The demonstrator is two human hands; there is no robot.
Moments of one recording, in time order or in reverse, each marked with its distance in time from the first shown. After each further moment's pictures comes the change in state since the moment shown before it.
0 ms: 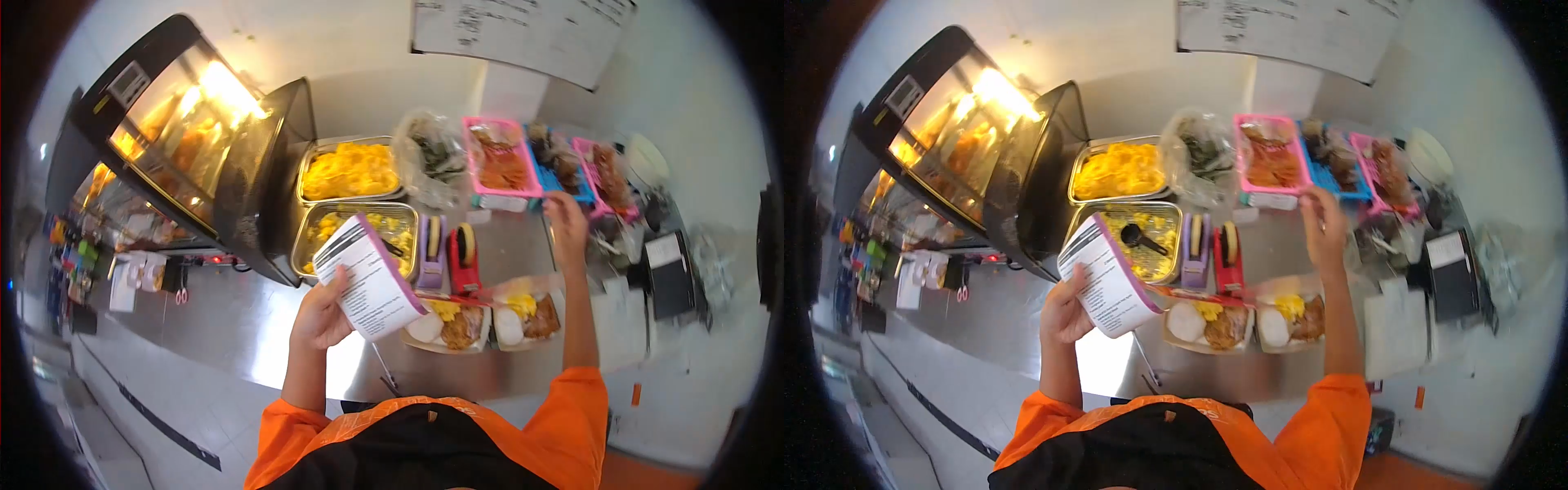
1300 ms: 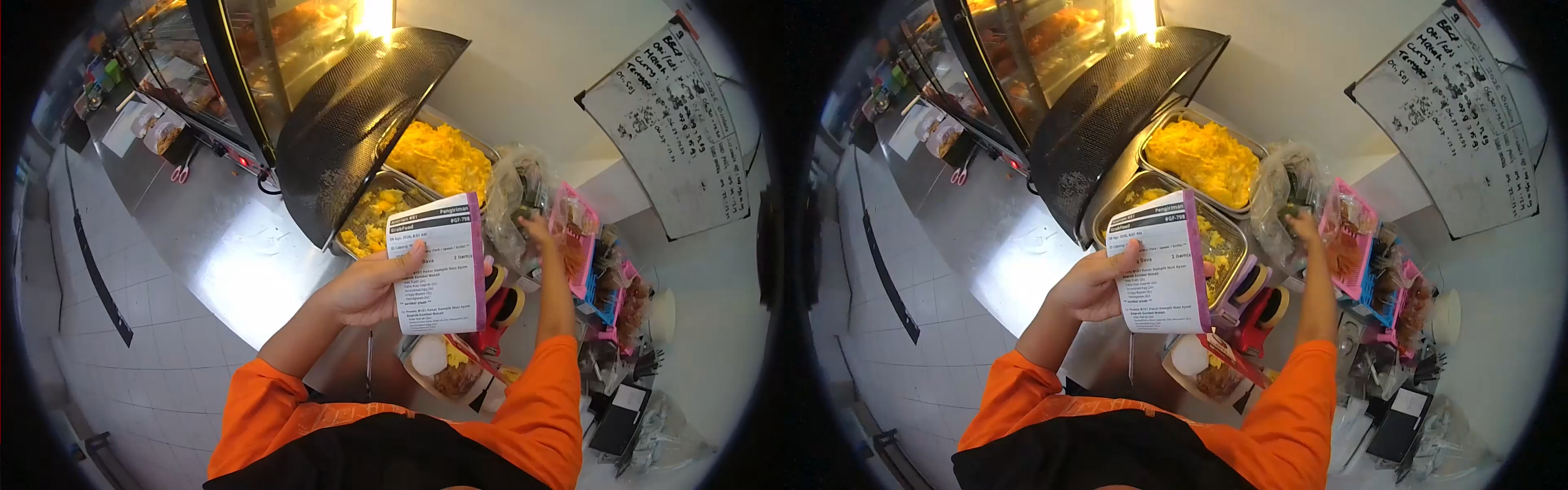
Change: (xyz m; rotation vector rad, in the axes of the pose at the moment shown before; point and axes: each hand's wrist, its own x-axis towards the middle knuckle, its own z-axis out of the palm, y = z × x) left_hand 0.020 0.064 -0.043 -0.128 -0.161 0.100; right_hand 0.120 0.247 0.251 -0.188 -0.790 0.441
